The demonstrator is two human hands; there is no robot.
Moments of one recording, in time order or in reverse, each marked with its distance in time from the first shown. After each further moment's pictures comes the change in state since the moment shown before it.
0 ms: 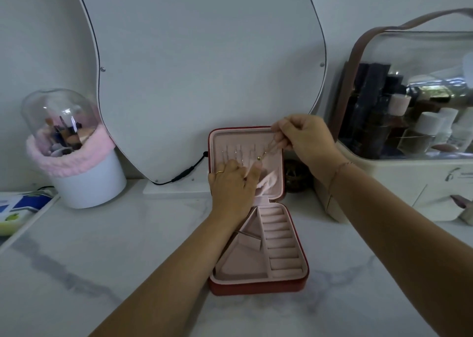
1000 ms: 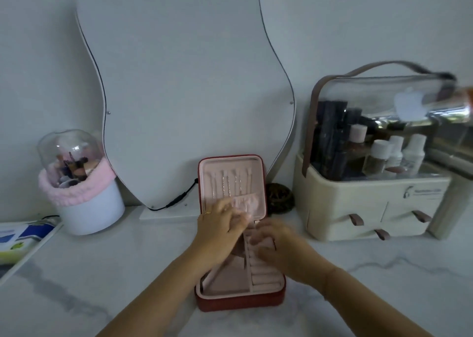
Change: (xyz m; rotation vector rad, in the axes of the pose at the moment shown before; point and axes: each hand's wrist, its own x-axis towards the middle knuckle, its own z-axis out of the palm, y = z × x) left_hand -0.040 -0.001 -0.029 0.039 -0.331 0.103; right_hand -0.115 0.064 -0.006 -0.485 -0.471 -0.152
